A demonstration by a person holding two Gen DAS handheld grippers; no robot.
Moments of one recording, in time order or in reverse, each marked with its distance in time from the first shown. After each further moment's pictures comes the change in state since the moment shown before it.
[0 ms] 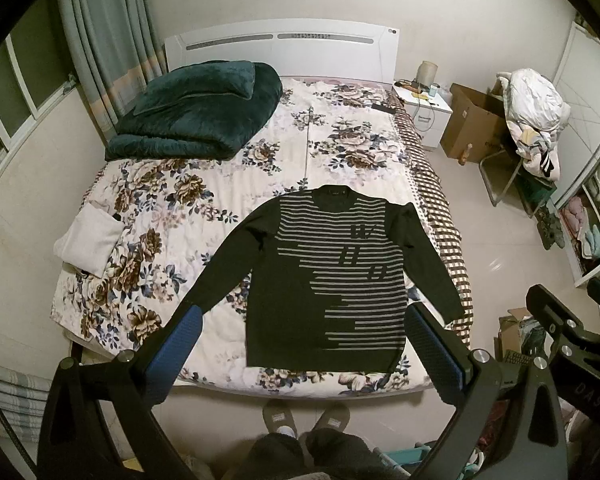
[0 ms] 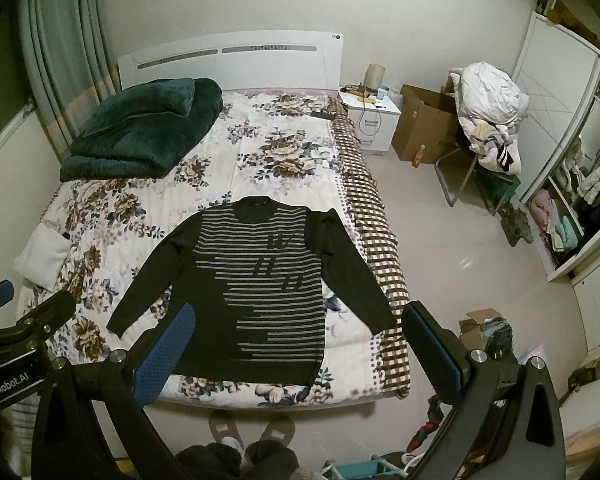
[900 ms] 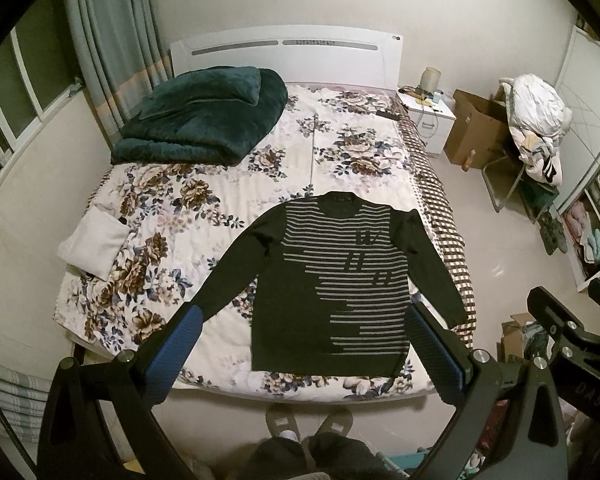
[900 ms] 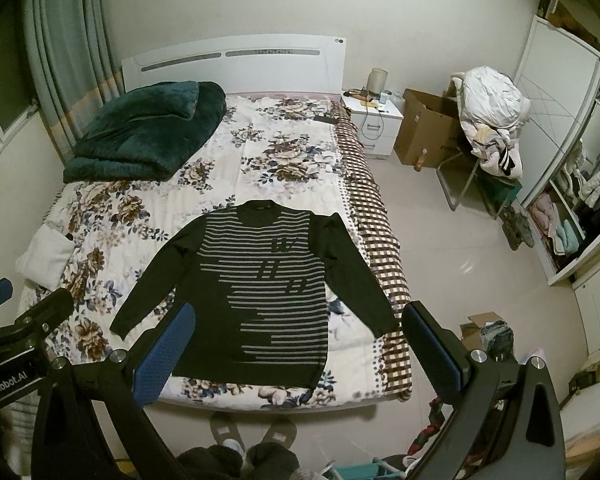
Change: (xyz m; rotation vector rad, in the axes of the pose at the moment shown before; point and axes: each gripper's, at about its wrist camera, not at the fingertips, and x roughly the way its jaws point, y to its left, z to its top) left arm -0.011 0.006 0.032 -0.003 -0.014 0.005; right arm -0.006 0.003 -0.001 0.000 -0.011 0.001
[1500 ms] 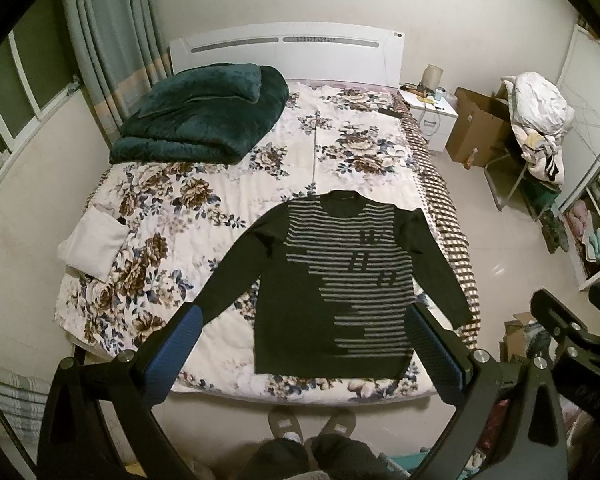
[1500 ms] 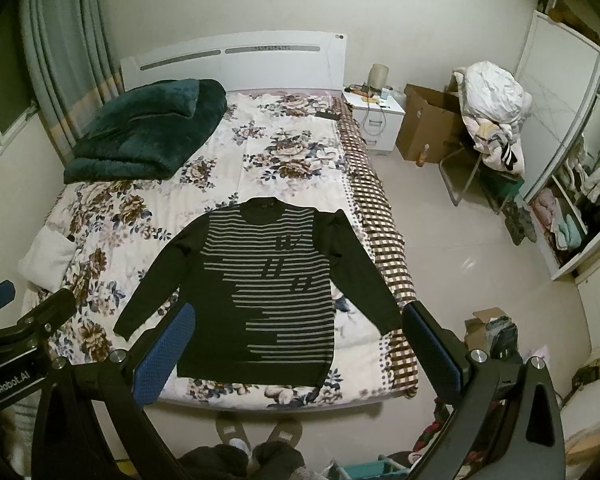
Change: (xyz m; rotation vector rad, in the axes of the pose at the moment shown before) left arm 0.009 0.021 0.012 0.003 -0.024 0.014; right arm 0.009 0.014 0.018 0.023 0.020 0.000
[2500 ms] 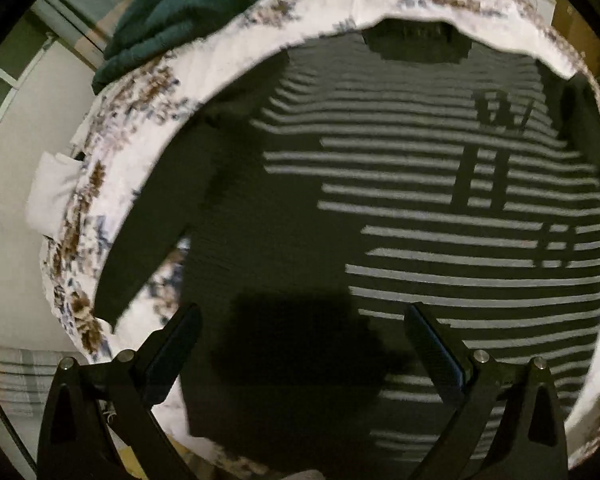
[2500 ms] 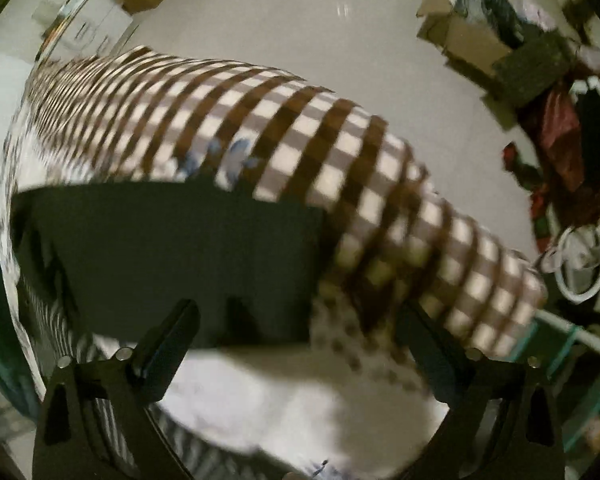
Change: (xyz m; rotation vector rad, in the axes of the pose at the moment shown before) left arm 0.520 -0.085 -0.101 0.036 0.330 0.347; right arm 0.660 -0.399 -0.244 1.079 0.451 -0.089
